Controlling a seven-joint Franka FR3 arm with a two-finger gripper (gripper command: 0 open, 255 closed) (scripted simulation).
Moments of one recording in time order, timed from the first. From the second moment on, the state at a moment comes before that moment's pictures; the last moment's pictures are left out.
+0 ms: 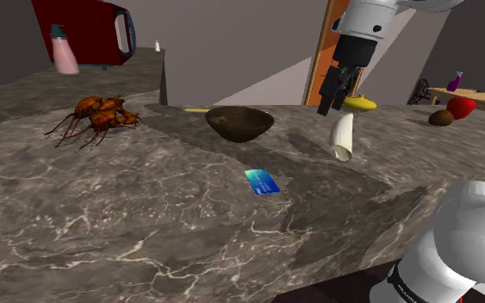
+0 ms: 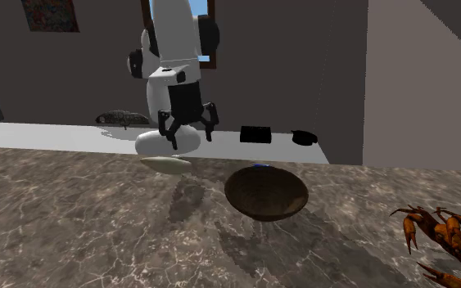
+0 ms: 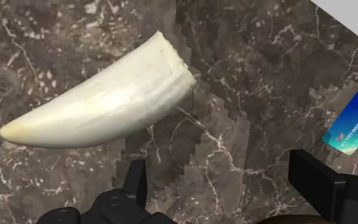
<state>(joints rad) -0.02 -0.77 0.04 -2.28 0.08 1.60 -0.05</state>
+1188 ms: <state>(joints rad) -0.39 -1.06 0.27 -2.61 0.10 1.79 0.74</state>
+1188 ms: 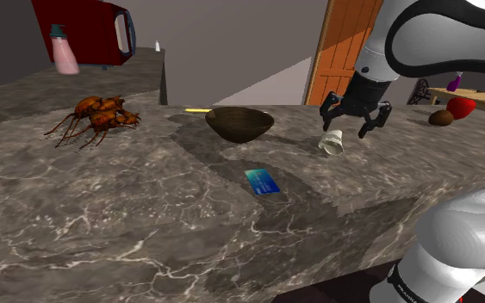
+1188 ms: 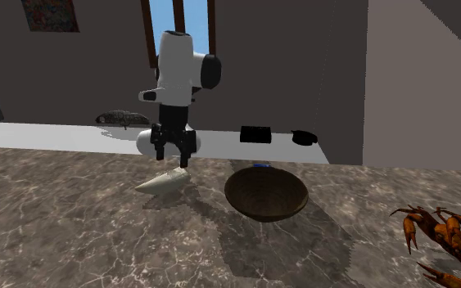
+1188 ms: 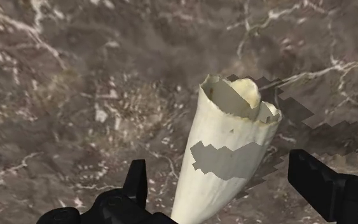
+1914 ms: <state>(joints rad) -0.39 -1.06 0.27 -2.61 0.10 1.79 0.74</state>
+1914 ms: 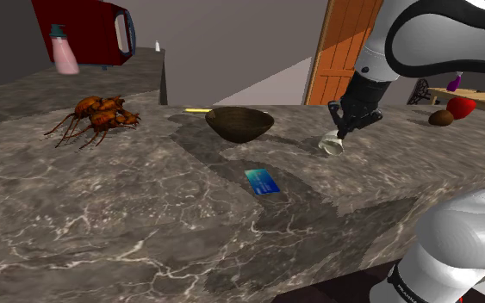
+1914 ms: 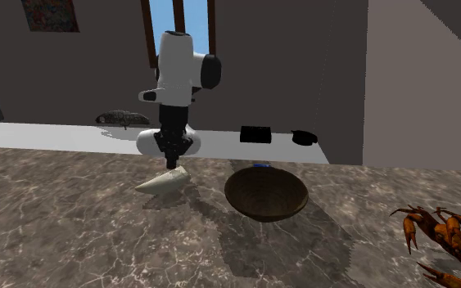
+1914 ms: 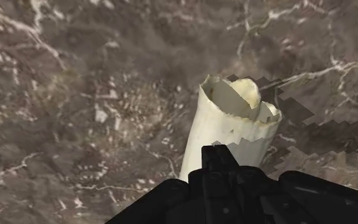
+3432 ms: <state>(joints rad) -0.51 -0.70 0.26 -2.43 0.16 1.69 0.86</state>
